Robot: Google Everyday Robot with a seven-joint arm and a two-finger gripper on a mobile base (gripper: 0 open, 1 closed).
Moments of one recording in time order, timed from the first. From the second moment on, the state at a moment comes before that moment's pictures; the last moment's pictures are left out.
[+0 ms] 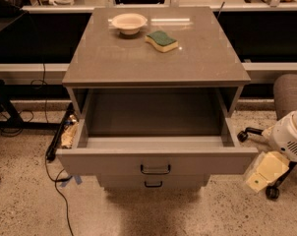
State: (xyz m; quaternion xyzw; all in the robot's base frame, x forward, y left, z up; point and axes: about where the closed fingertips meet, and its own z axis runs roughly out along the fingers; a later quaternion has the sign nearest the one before) arm 0.403 -0.263 0.771 -0.44 0.88 0.11 0.12
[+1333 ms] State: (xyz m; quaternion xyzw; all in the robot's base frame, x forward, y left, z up) arm 0.402 -0.258 0.658 -0.33 0.92 0.15 0.13
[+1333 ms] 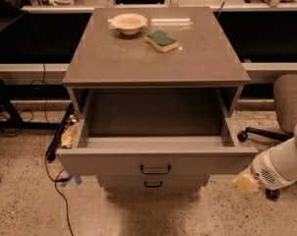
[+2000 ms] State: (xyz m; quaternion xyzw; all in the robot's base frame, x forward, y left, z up) arm 0.448 -0.238 0.606 -0.29 0.93 0.16 0.18
